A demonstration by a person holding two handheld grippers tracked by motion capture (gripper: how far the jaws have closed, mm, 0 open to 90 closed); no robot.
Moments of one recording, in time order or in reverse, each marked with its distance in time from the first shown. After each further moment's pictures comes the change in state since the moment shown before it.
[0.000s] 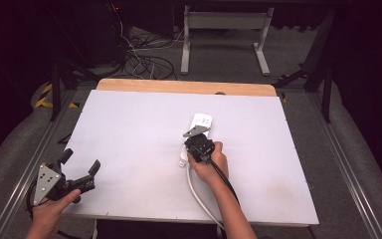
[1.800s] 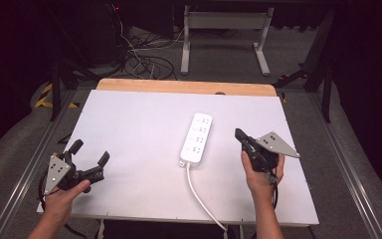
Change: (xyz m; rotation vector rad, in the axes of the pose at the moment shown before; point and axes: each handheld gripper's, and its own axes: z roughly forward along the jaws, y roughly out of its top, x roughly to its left) left arm -0.009 0.006 0.030 -0.050 -0.051 -0.010; right arm -0.072 -0.072 -0.138 -0.582 -0.139 0.192
